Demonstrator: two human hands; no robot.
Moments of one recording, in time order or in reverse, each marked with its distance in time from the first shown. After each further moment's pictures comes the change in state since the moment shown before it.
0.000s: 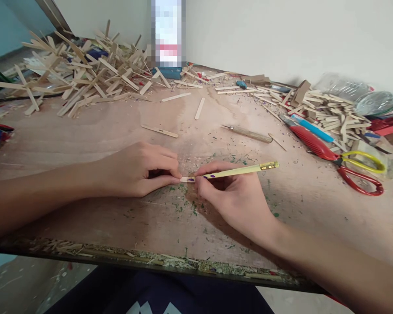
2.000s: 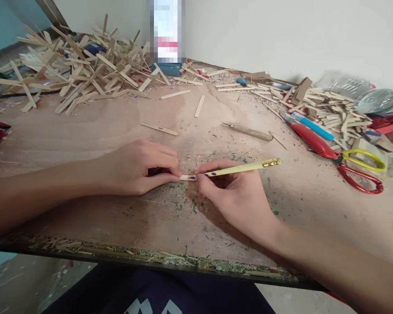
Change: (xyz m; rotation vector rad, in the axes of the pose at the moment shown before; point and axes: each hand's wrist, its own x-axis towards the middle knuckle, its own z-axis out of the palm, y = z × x) left_hand -0.001 0.000 0.001 -0.009 -0.019 -0.030; right_hand -0.001 -0.001 -0.001 -0.021 0.033 -0.028
